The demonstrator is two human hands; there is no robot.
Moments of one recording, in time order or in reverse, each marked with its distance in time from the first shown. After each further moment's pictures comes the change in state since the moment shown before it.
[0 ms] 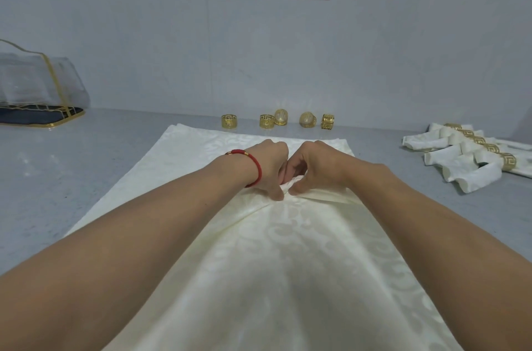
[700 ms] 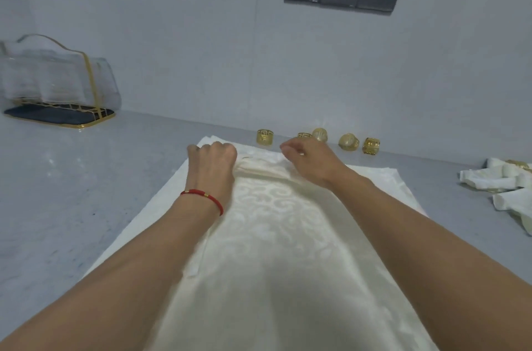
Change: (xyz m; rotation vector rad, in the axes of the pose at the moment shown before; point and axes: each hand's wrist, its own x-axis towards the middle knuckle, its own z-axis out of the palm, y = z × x) left_hand -0.015 -0.149 0.024 0.320 0.559 -0.484; right_hand 0.129 -0.037 0.033 0.152 0.271 0.052
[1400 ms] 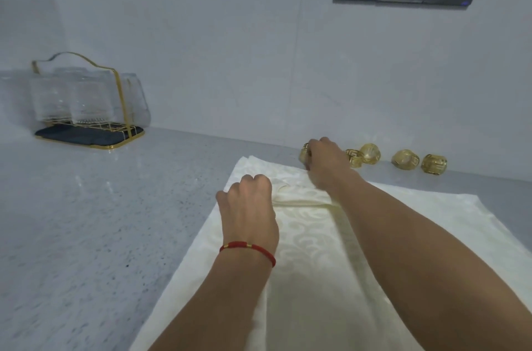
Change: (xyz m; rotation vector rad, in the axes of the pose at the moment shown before) left_hand 0.000 -0.024 0.018 -0.231 -0.023 -0.173; right_hand 0.155 0.022 0.085 -0.605 0.127 0.177
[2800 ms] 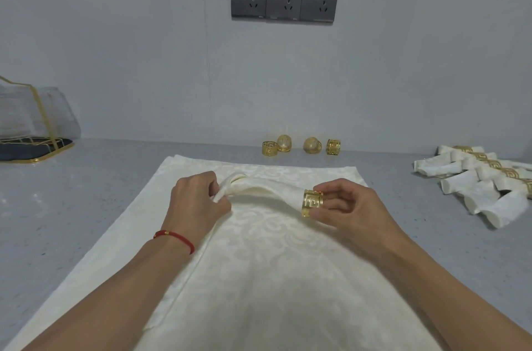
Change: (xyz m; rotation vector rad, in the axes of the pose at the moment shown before) left_hand -0.030 0.050 -0.001 -0.515 0.057 0.137; right_hand -0.262 0.162 -0.111 1.257 -0.014 0.119
